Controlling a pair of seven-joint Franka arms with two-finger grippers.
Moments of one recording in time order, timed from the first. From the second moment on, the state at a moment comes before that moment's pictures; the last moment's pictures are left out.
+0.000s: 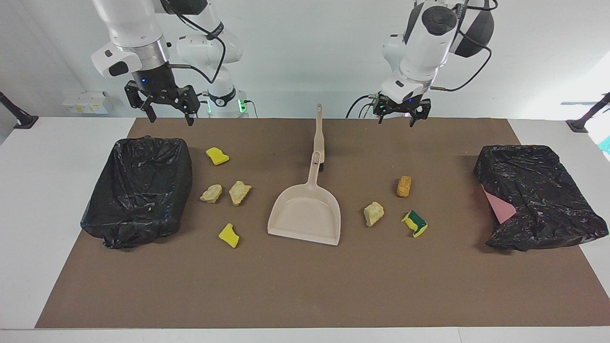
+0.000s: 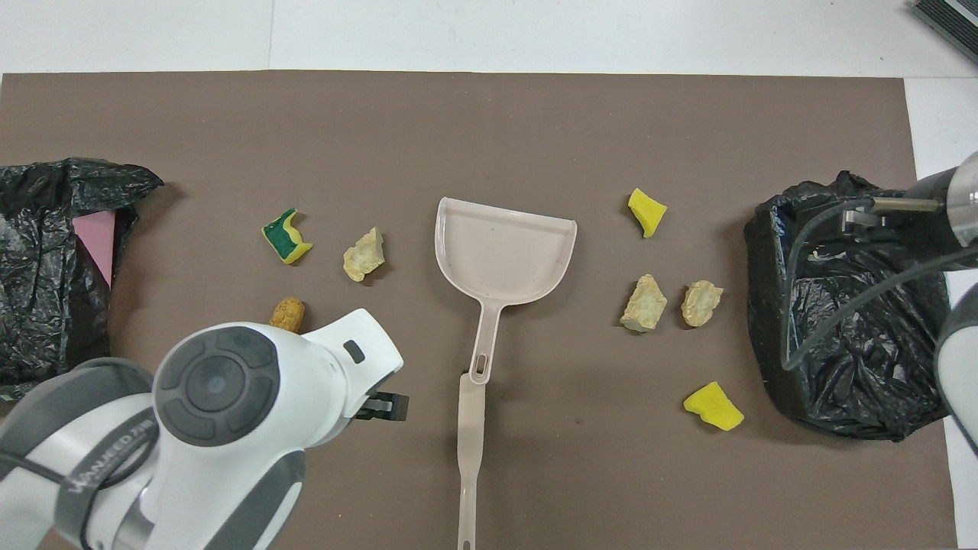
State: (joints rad) left arm -0.63 -0.21 0.00 -2.15 -0.04 1.86 -0.40; right arm 0.03 -0.02 0.08 -1.56 -0.04 1.61 0.29
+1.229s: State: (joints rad) left arm -1.04 -0.14 0.00 -2.47 -0.06 2.32 -0.80; right arm 0.44 0.18 0.09 -1.82 0.08 2.04 0.91
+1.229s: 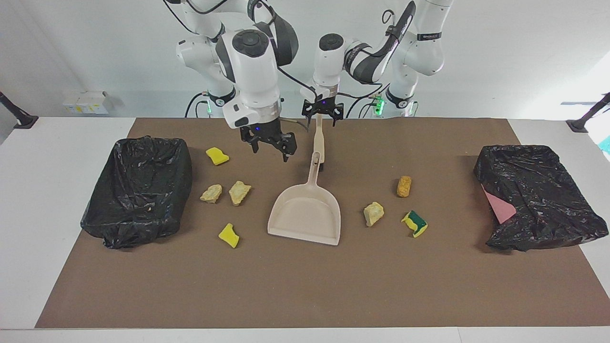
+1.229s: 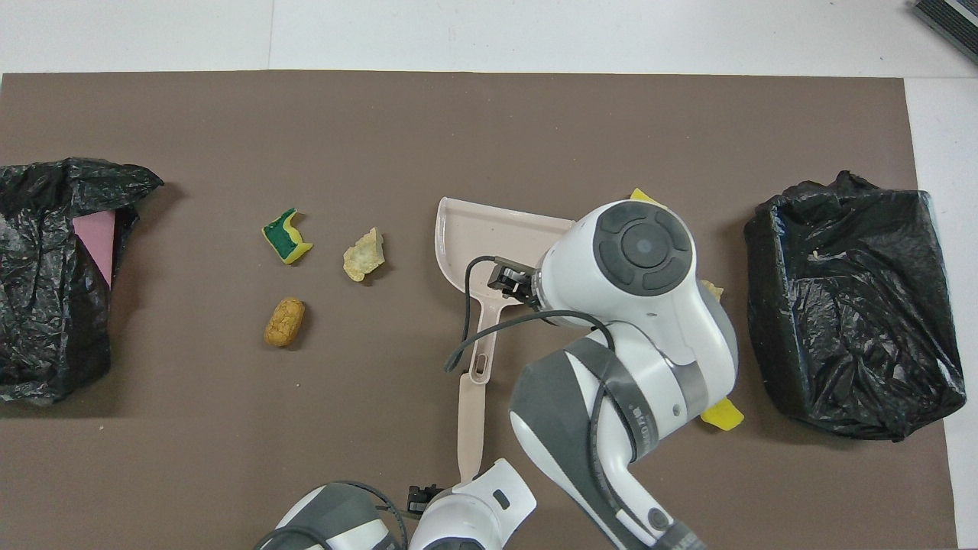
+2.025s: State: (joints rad) left arm -1.04 -0.14 0.00 -2.48 -0.10 2.32 -0.80; right arm 0.56 0.33 0.09 -1.87 0.09 2.19 0.93
